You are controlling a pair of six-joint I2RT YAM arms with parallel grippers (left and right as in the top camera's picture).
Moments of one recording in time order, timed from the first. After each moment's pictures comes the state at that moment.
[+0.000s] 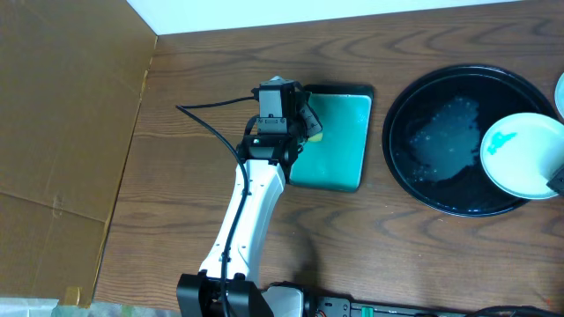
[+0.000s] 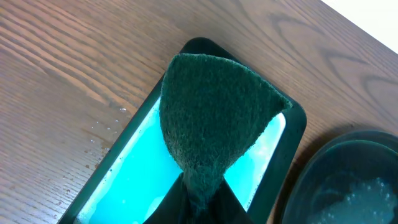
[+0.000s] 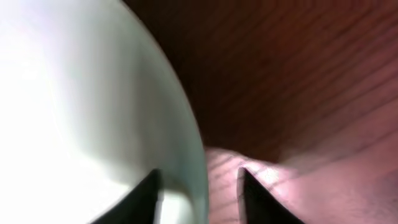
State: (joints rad) left arm -0.04 1.40 1.06 -0.53 -0.06 -0.54; right arm -0.06 1.48 0.72 -0.48 -0.06 0.67
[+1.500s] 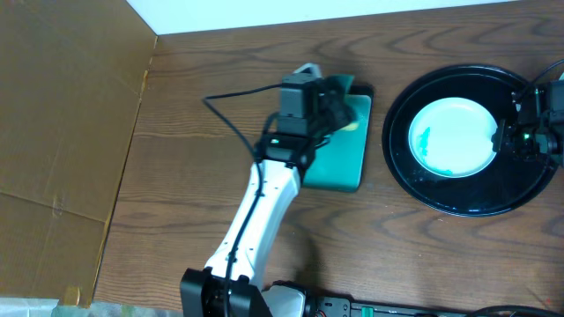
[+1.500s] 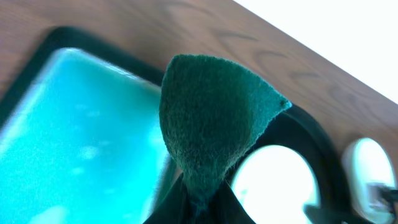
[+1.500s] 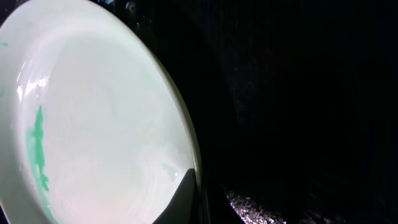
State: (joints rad) left arm -0.19 1.42 1.06 -0.37 0.13 -0.59; right arm 0.13 1.87 1.00 -0.23 -0.36 0.32
